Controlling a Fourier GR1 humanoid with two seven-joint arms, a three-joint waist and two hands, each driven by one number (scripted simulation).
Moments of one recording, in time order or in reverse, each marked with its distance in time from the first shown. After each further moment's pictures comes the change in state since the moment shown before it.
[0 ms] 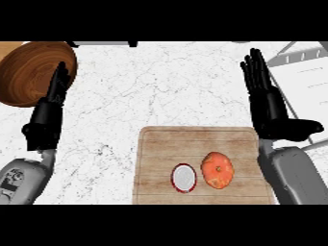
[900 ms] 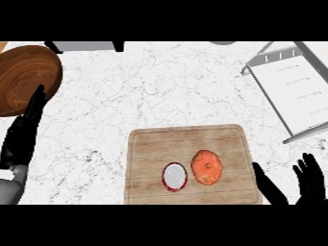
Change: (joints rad) left arm 0.139 0.108 0.058 0.053 0.017 -0.069 0.070; right arm 0.708 0.114 -0.006 -0.266 0.266 -0.642 0.224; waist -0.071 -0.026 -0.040
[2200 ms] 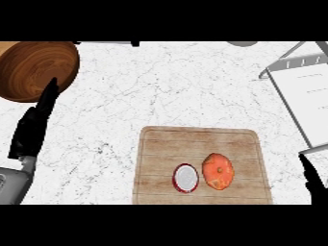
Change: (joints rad) left arm -0.069 -0.027 -0.015 0.023 -0.013 -0.065 0.006; right arm -0.080 -0.336 0.200 -0.462 0.453 0.548 1.188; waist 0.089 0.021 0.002
